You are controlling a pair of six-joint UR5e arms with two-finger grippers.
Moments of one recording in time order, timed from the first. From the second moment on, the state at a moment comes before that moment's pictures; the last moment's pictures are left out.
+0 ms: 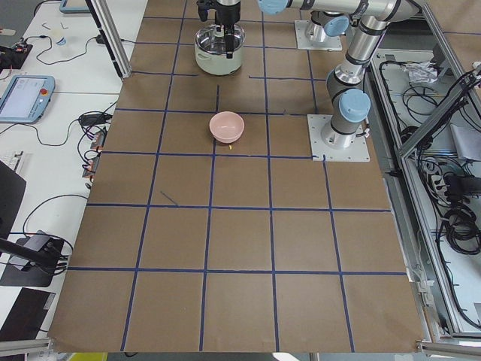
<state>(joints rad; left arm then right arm) -1.49 -1.55 -1.49 -1.68 1.56 0.02 1.75 -1.37 1.72 -2.03 -1.48 0.36</state>
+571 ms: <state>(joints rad) -1.49 -1.55 -1.49 -1.68 1.56 0.02 1.67 -1.39 1.63 -2.02 -1.53 0.29</state>
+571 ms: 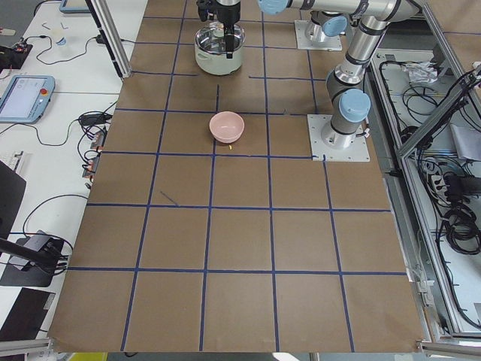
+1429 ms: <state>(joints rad) -1.49 -1.55 -1.49 -1.68 1.56 0.02 1.62 -1.57 1.58 -1.78 -1.56 0.27</state>
